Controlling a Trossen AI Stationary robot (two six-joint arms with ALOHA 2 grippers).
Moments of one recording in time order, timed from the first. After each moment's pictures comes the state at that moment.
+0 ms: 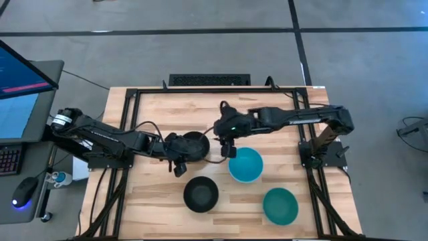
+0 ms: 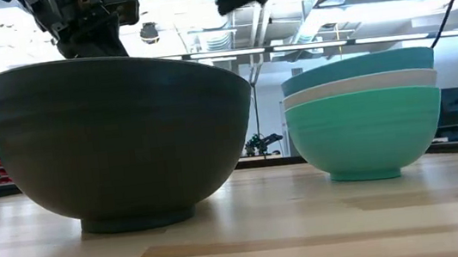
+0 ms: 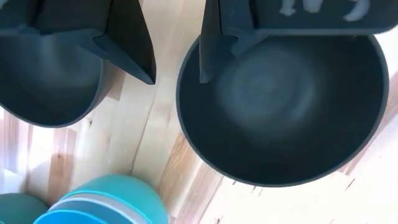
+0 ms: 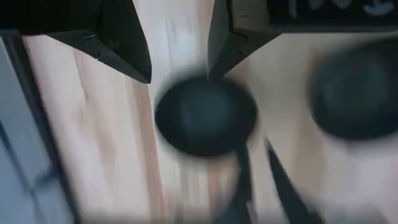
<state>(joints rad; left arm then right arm) -0.22 1.26 0.80 -0.37 -0.22 -0.58 0.05 1.67 1.56 -0.69 0.12 -0.09</state>
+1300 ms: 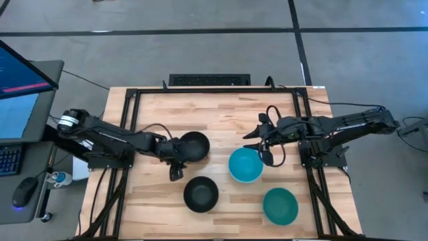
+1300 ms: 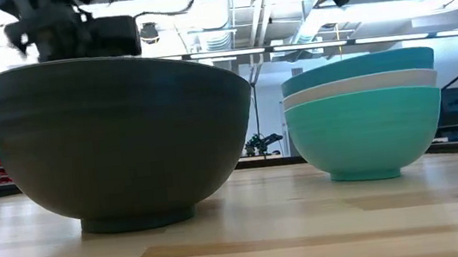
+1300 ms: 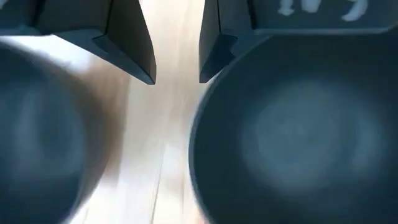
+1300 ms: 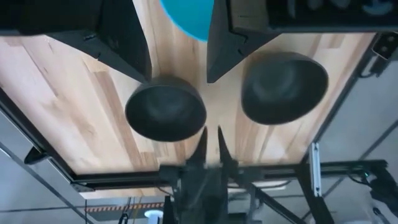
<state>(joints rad) -0.18 1.37 0.80 -0.46 -0.01 -0.39 0.14 1.02 0.83 -0.26 0.08 0.05</state>
